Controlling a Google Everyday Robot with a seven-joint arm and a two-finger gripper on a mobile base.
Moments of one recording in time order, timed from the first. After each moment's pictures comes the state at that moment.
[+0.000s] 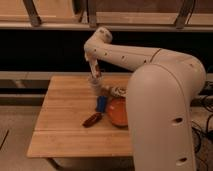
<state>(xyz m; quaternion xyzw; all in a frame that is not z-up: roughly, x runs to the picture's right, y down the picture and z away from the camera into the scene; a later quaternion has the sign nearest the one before) -0.069 -0.187 0.847 -0.04 -0.08 0.57 0.82</state>
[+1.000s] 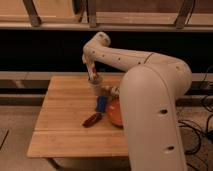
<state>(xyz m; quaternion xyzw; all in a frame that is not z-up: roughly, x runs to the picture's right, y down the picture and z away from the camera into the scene) -0.088 -0.186 0.879 -0.07 -0.10 0.56 0.82</state>
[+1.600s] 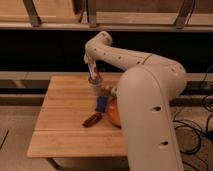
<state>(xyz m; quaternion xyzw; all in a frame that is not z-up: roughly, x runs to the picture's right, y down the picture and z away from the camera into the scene) -0.083 -0.182 0.895 -0.09 -0.08 0.56 0.82</state>
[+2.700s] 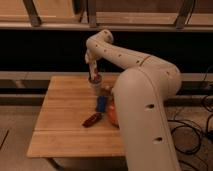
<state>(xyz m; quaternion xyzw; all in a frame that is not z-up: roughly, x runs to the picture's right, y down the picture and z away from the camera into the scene) -0.078 -0.185 0.903 -0.11 -0.07 0.57 0.81</state>
